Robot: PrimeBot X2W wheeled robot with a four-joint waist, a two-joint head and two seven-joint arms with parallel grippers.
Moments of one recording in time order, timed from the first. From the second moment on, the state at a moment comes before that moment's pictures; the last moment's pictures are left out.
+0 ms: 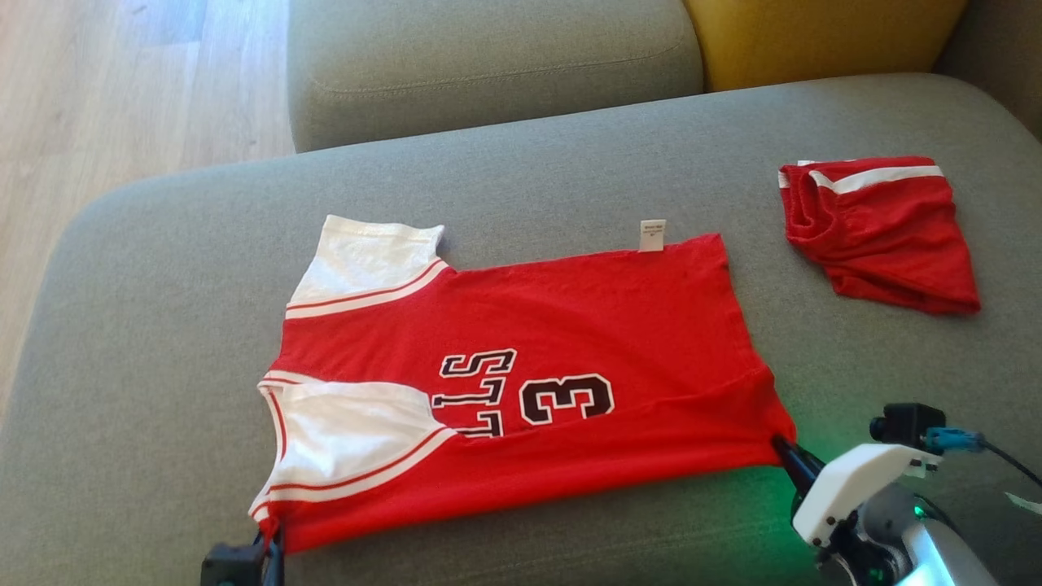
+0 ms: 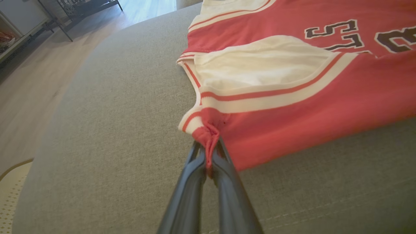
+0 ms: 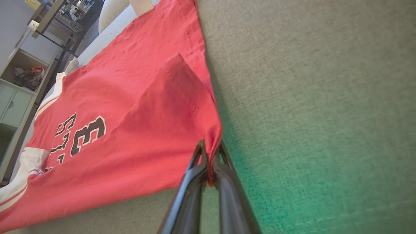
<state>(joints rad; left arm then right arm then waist) 0.16 0.25 -0.34 0.34 -0.17 0.23 -0.16 -0.24 -0.11 0.01 0.80 0.58 0.13 0.12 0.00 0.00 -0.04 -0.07</state>
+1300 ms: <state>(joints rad) 0.10 0.24 -0.24 0.08 -0.20 0.30 -0.25 -0.09 -0.05 0.05 0.20 0.22 0.13 -0.17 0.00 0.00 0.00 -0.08</state>
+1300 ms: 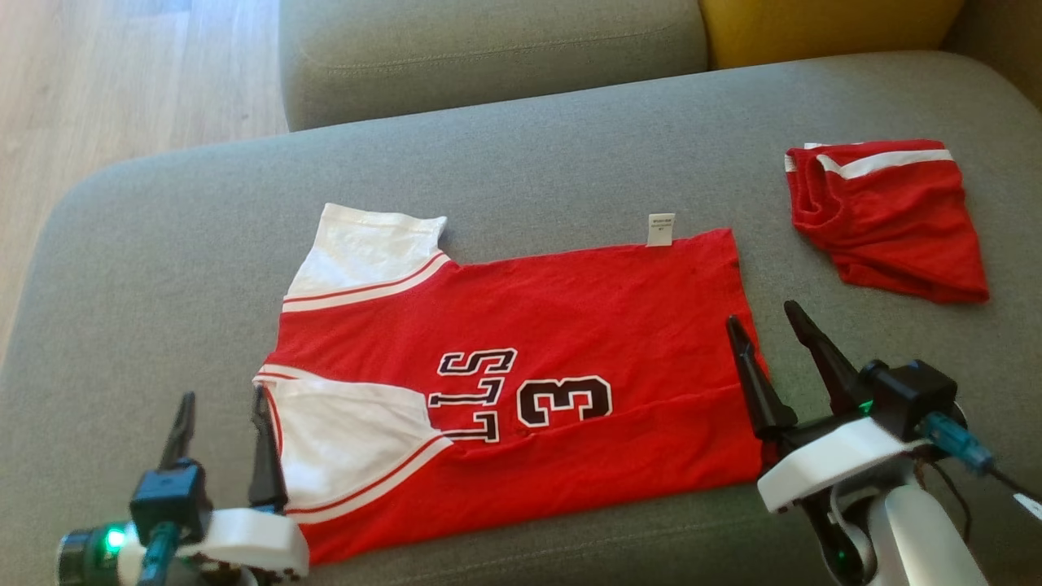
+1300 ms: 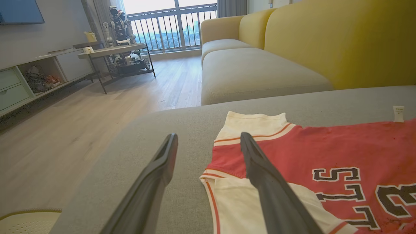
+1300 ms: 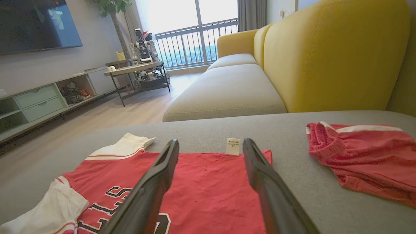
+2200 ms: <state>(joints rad) -0.53 0.46 -0.30 0.40 -0.23 -0.10 0.10 -0.26 -0.05 0.13 0.13 0.20 0.13 -0.24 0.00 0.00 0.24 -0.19</state>
